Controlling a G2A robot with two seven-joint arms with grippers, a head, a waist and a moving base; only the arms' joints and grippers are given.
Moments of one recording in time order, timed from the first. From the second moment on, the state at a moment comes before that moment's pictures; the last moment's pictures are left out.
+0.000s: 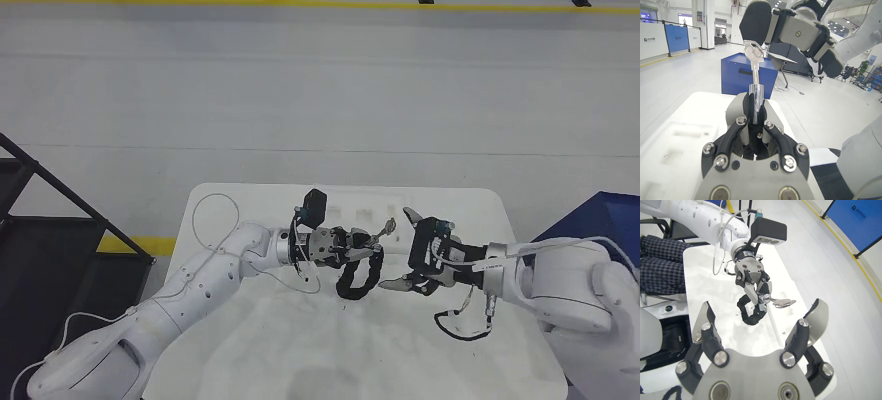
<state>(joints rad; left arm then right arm) 0.78 -1.05 -0.54 -1.24 0.79 -1.01 0.32 -1.24 -0.92 1.30 -2.15 -0.67 -0.72 0.87</state>
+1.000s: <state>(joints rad) 0.74 -1.04 -0.46 -1.22 0.82 -1.01 0.36 -1.18 -0.90 1.19 -2.18 -0.81 -0.75 0.97</state>
